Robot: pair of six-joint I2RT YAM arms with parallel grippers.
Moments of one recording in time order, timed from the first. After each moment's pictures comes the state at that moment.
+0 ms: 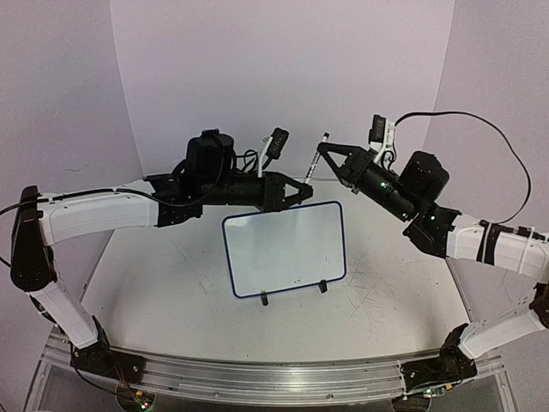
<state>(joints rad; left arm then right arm) -0.95 1.62 1.36 0.12 0.46 -0.46 0.75 1.30 0.94 0.61 -0.16 0.83</state>
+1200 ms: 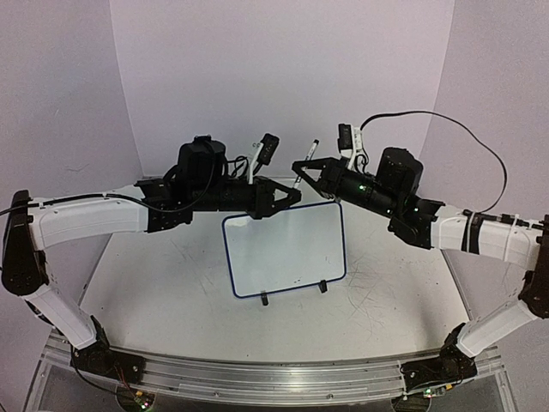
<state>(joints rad) -0.94 1.56 1.27 0.09 0.38 -0.39 0.76 1.42 1.04 0.46 -0.31 0.83</state>
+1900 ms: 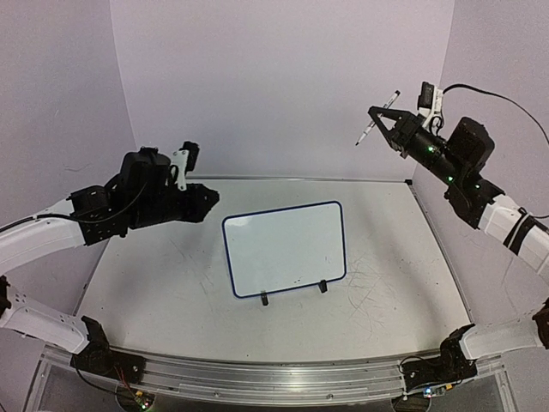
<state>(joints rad) -0.88 1.16 1.05 -0.35 -0.25 -0.51 0.42 1.19 1.10 0.35 -0.37 0.76</state>
